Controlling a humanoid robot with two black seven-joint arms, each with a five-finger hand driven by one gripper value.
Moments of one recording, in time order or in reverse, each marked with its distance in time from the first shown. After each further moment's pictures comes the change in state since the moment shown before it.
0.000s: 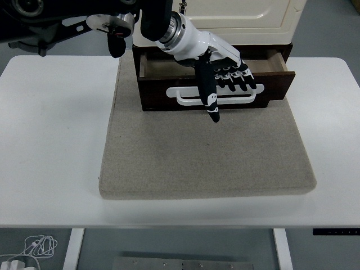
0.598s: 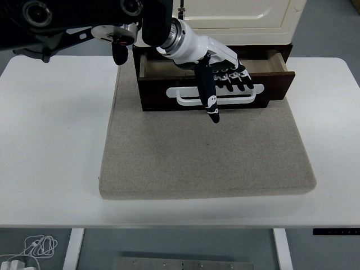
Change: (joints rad) left arm 0.023 -0.008 0.012 -0.002 0.013 0.031 0.002; right arm 0.000 0.000 0.000 0.000 0.000 0.000 0.000
